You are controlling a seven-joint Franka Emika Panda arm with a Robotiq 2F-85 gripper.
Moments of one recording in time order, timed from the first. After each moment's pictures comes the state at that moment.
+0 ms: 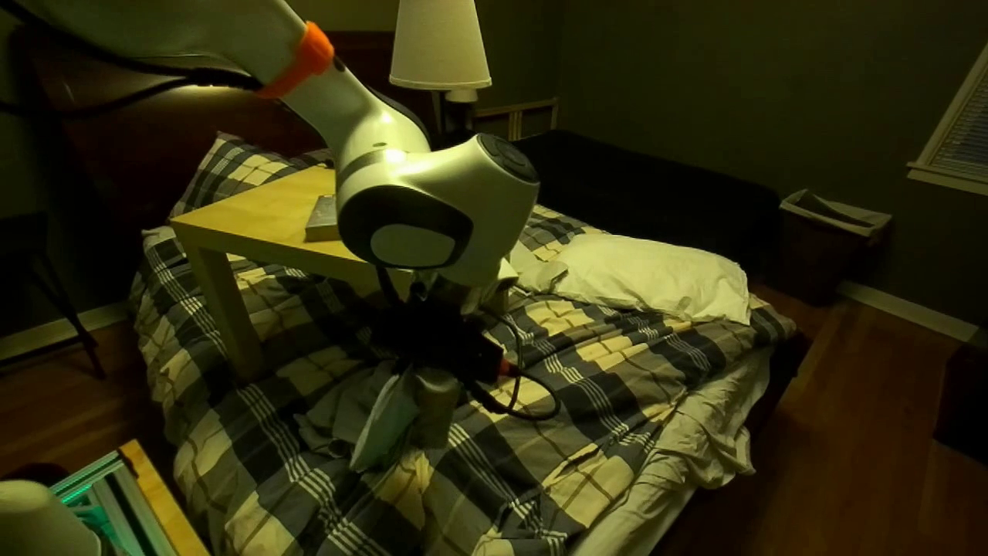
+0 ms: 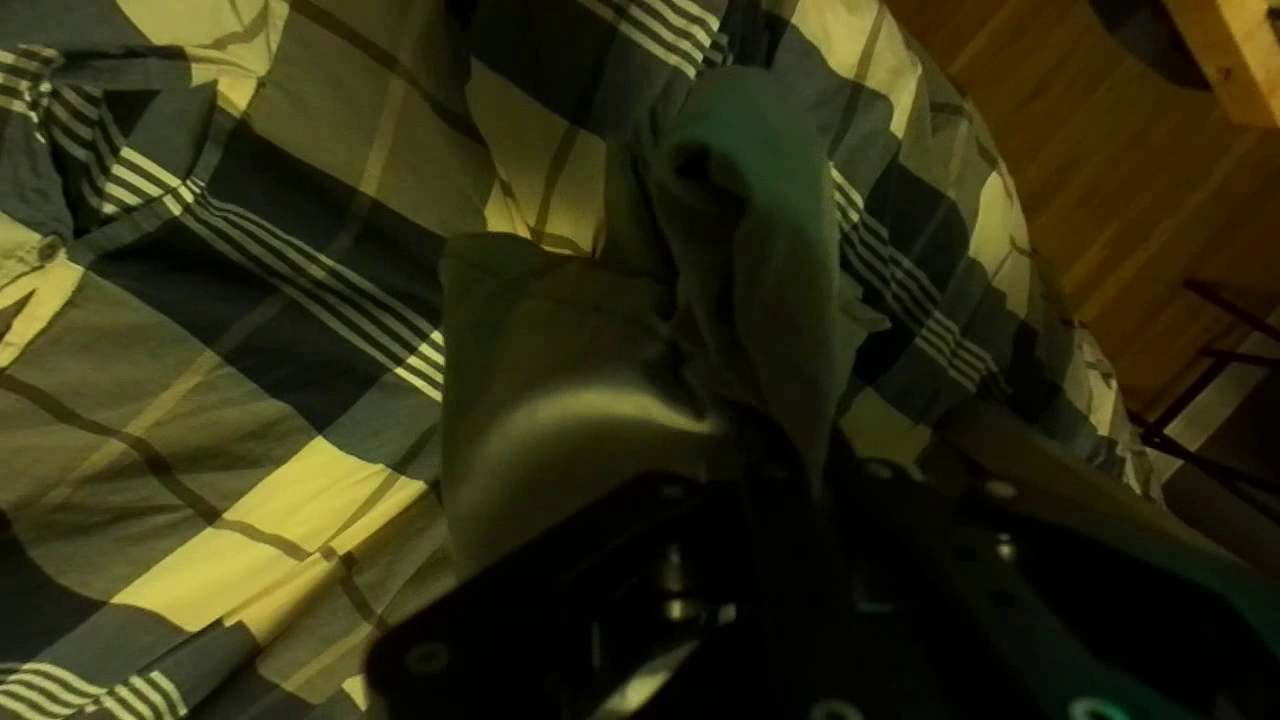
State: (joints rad) arm -0.29 -0.11 0.00 -2.58 0.38 2.21 -1.18
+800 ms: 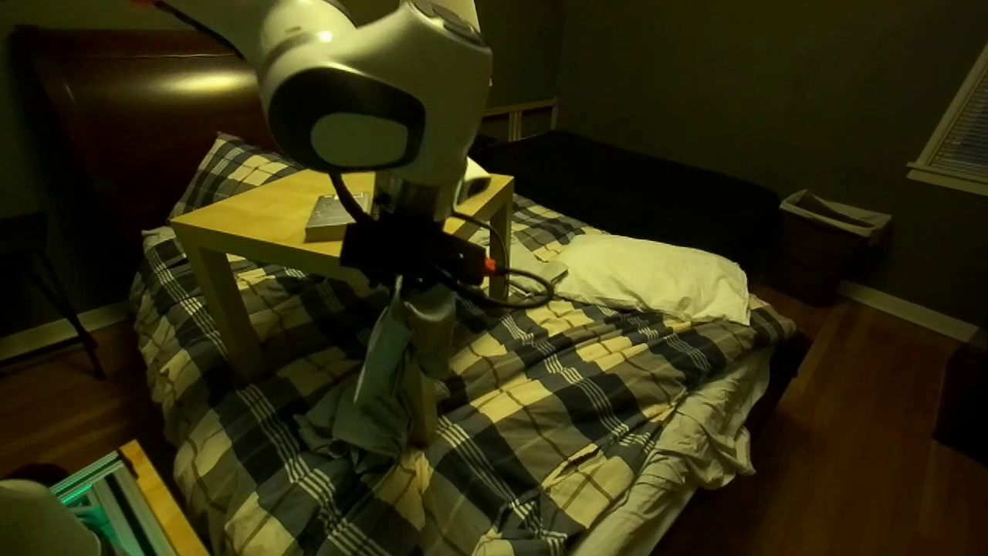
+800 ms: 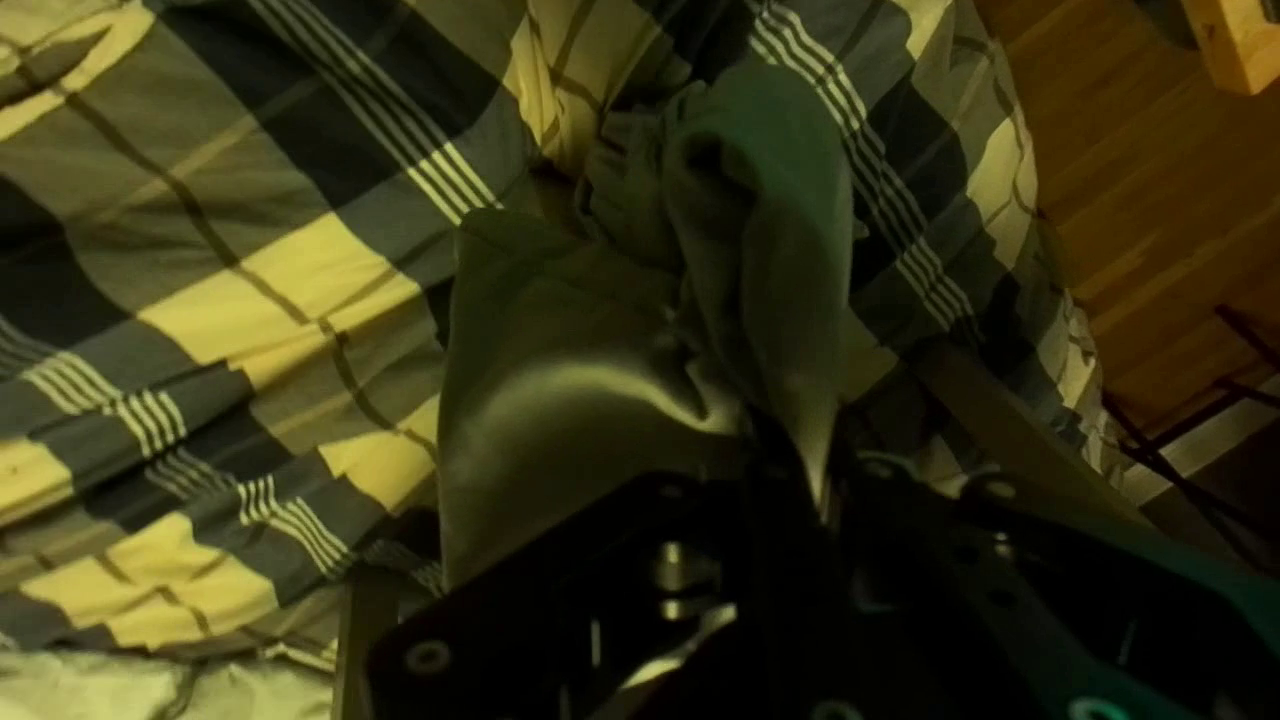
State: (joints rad) arm -0.13 -0.38 -0.06 -2.58 0.36 2.13 -1.17
